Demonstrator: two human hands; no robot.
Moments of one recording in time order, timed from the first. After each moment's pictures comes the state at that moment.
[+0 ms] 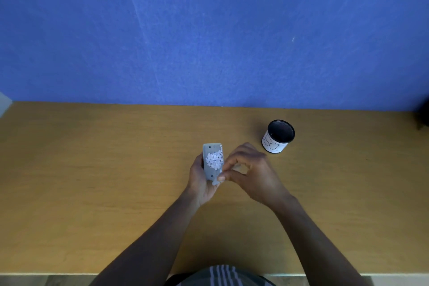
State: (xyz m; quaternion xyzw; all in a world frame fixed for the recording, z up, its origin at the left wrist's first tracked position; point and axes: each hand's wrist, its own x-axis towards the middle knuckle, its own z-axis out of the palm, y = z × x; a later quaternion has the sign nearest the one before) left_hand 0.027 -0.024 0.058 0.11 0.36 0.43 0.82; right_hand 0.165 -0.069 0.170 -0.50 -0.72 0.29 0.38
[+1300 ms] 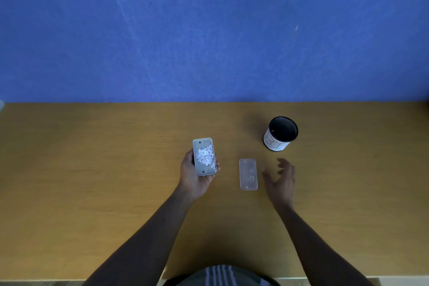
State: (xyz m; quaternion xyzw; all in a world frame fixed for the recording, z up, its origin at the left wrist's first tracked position) left_hand 0.023 0.005 0.052 0.03 0.42 0.45 0.79; right_hand 0.255 -0.063 -0.026 -0.79 -0.44 0.20 0.37
